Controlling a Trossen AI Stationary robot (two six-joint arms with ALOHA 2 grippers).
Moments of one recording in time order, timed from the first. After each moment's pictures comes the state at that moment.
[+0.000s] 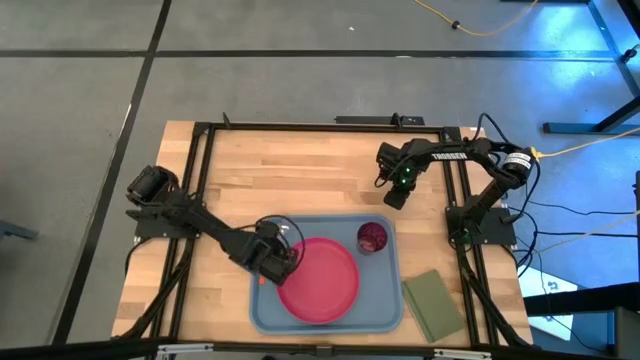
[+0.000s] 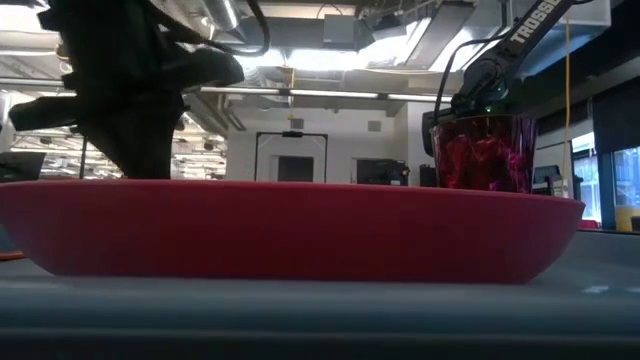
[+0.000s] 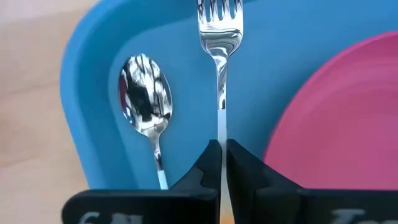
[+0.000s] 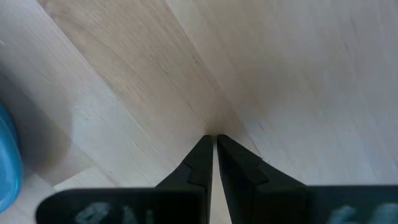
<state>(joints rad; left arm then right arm) -0.49 1.74 1.10 -0.80 -0.43 -1.83 -0.55 1.66 0.83 -0.83 -0.13 0.02</state>
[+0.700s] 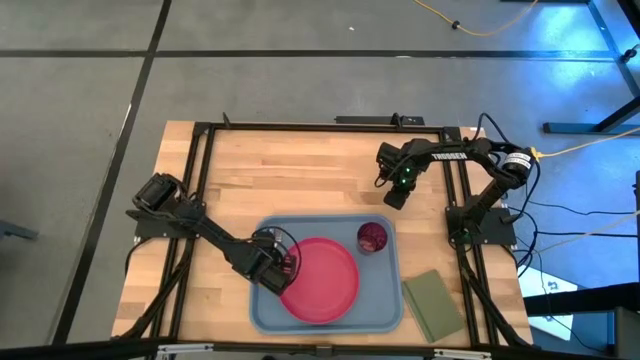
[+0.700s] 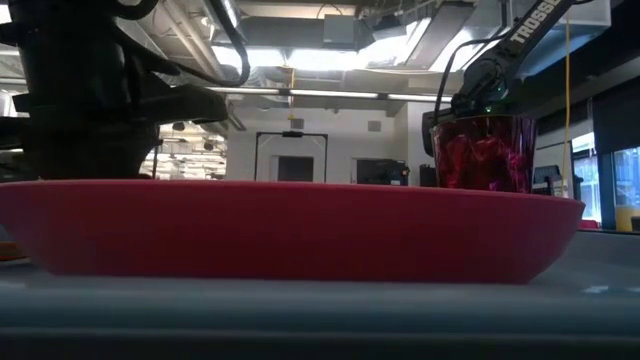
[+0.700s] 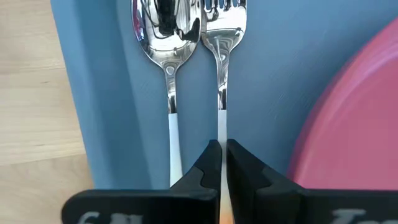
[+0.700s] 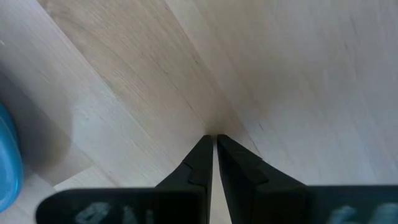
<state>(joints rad) -0.54 1.82 1.10 -0.76 -0.31 -2.03 -0.55 1.66 0.83 -0.83 -0.13 0.01</state>
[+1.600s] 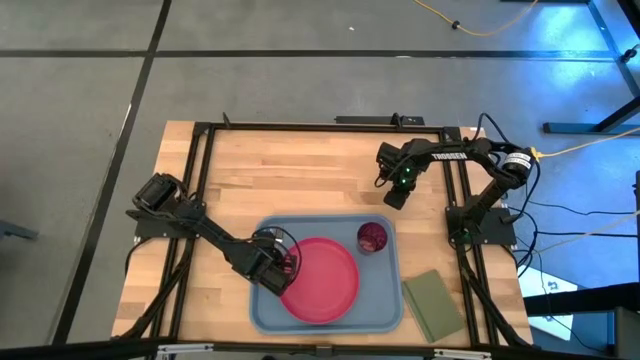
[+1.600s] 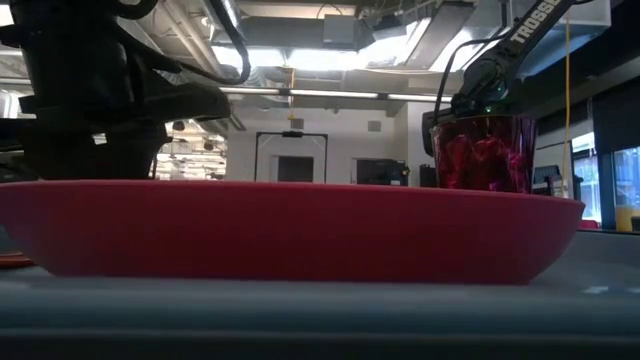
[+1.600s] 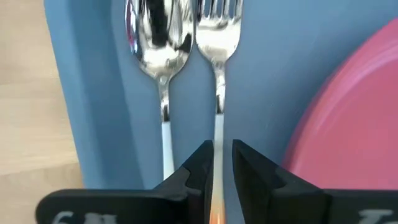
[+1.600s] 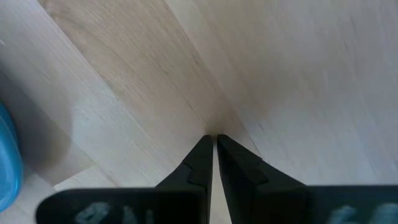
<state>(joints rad) -0.53 1.82 1.10 -0.76 -0.35 -2.03 -0.55 1.66 0.83 -0.83 -0.13 0.01</state>
